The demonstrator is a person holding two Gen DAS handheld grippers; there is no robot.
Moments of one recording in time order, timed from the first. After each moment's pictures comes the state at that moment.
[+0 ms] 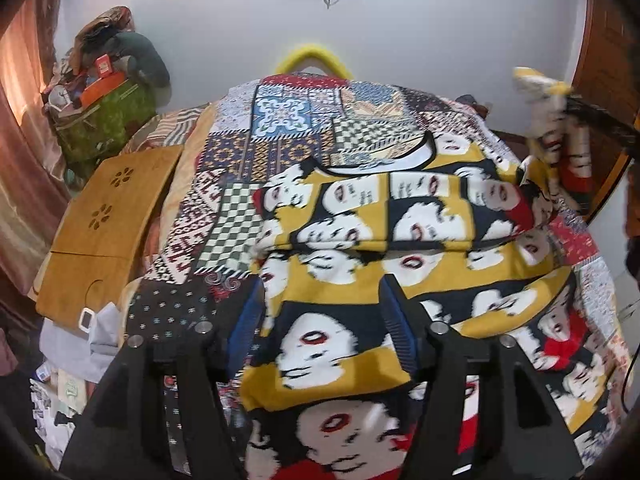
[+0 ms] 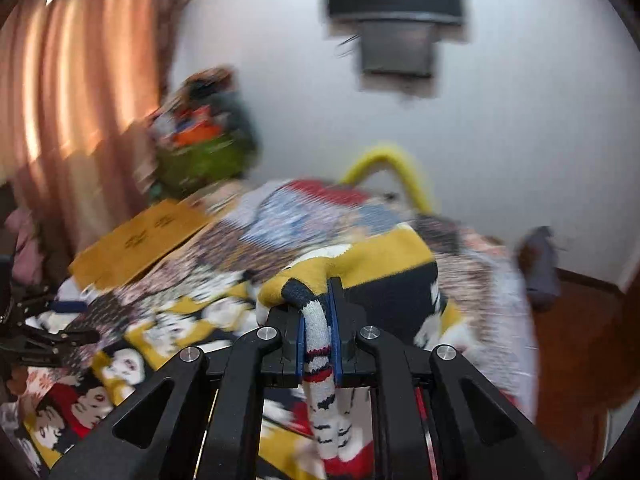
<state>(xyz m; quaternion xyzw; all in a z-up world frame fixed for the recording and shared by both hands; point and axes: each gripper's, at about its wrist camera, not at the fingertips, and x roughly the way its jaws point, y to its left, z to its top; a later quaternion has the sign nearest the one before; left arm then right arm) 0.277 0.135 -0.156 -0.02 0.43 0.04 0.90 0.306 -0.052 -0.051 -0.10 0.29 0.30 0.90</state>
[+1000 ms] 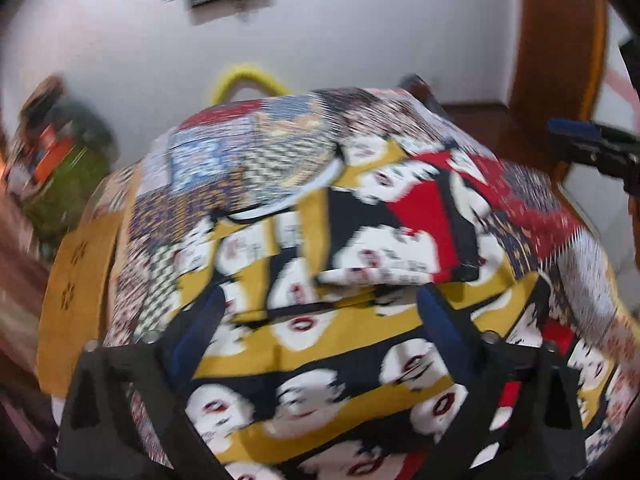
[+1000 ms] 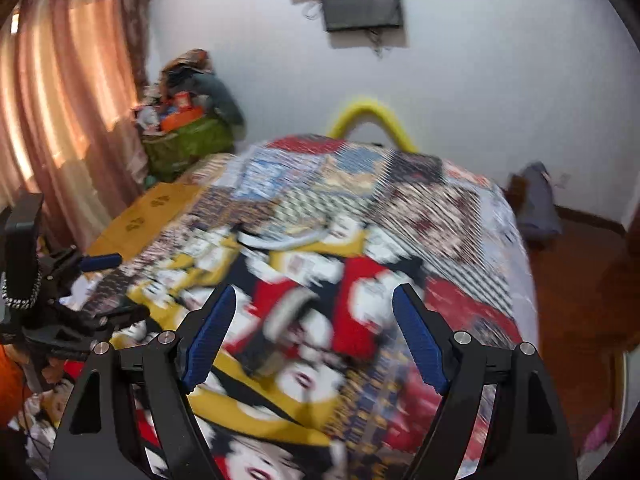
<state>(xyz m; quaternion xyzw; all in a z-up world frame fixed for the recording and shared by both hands) 0.342 0.004 -0.155 0.09 0.42 -0.05 0.90 0.289 -0.157 -0.066 -0.04 0.36 0.25 0.90</state>
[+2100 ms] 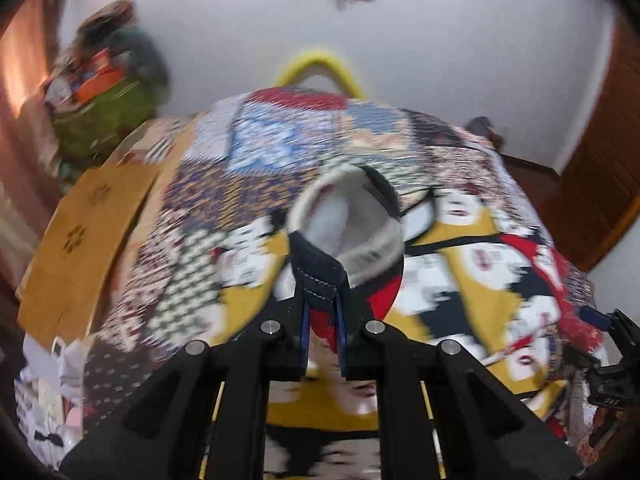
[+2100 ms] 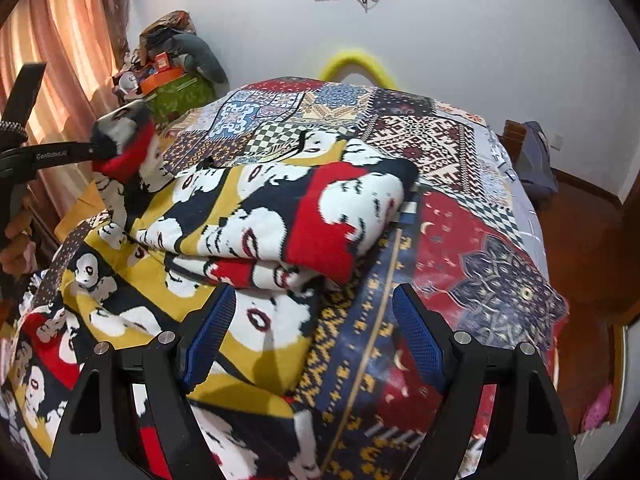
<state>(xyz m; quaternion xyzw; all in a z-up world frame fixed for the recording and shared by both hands) 0.391 0.114 -0.149 -0.07 0.43 0.07 0.90 0.295 -0.162 -0.135 -0.06 0.42 0.24 0.87</state>
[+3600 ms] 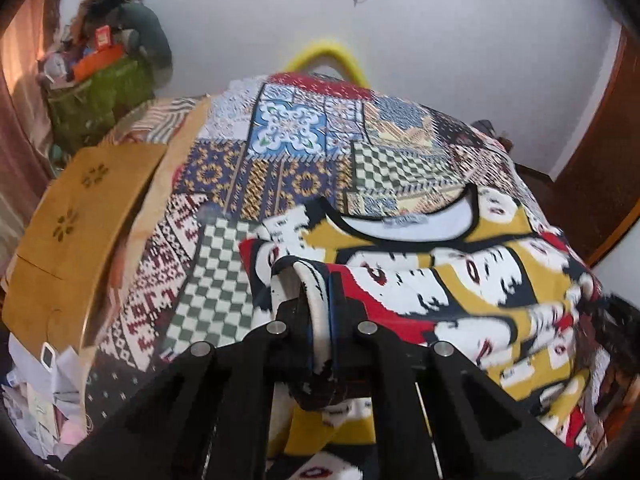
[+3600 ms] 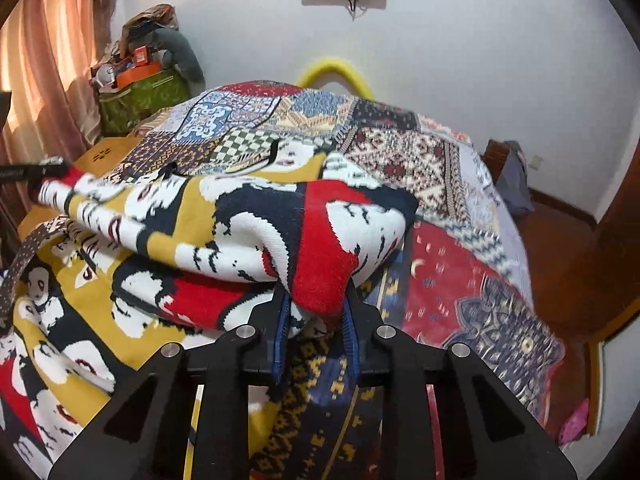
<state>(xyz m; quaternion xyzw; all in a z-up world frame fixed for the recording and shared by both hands) 0.402 0.172 -0.180 -0.09 0.43 0.05 0.90 0.319 -0.149 -0.149 -0.10 0.40 0.19 0.89</state>
